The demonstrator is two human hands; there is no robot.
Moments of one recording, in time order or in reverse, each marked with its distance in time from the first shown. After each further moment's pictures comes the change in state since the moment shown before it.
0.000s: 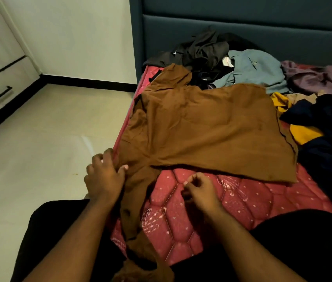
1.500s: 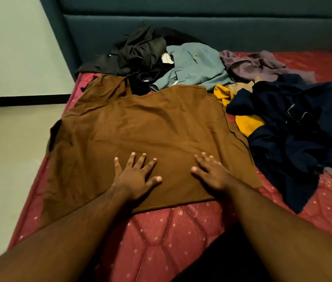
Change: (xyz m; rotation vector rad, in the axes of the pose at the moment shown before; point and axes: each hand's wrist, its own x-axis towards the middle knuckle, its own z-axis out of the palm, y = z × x) left_hand 0.020 0.197 0.124 0.322 -0.530 0.736; right_hand 0.112 0.002 -0.207 -0.955 -0.067 -0.003
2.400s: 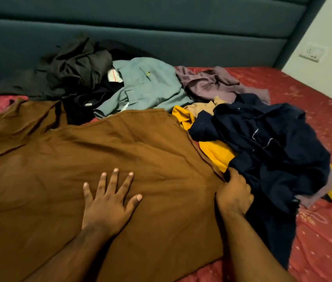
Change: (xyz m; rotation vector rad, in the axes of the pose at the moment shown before) left_hand 0.130 0.055 0.006 0.000 0.106 -0.012; right_hand 0.051 0.096 -0.062 0.084 0.789 0.717
